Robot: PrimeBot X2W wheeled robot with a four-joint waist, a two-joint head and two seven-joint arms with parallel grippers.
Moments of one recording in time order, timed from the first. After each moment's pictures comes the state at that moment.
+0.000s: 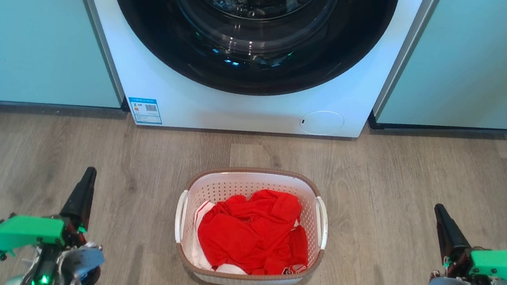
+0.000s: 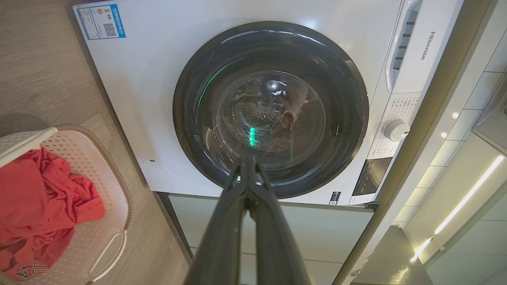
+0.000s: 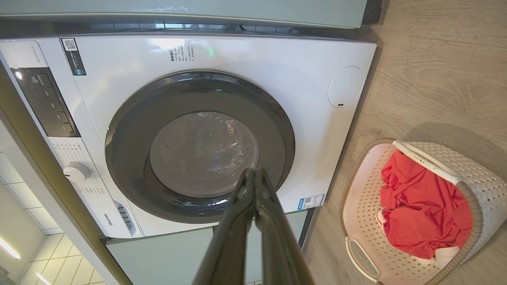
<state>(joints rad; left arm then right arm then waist) -0.05 0.06 0.05 0.27 -1.63 -0.12 0.09 -0.06 -0.06 -0.11 0.28 1.63 0.13 0.09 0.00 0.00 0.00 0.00</state>
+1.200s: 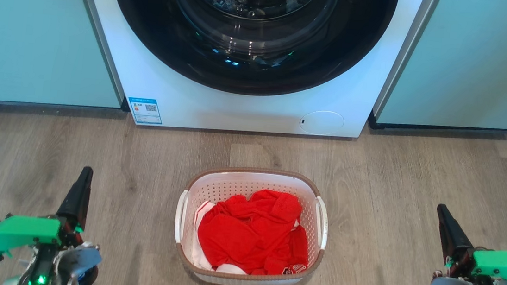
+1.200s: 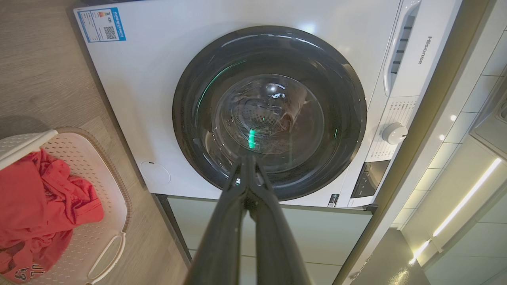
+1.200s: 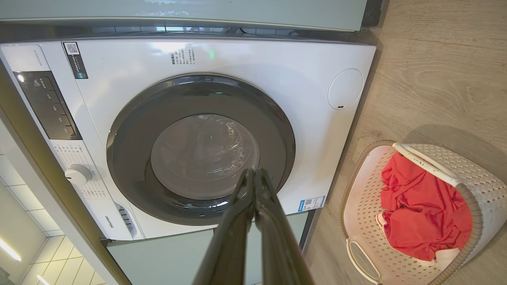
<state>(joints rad) -0.05 0.05 0.07 0.27 -1.63 -0.12 0.10 -0.06 -0.06 -0.12 0.28 1.63 0.13 0.10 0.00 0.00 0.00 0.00</state>
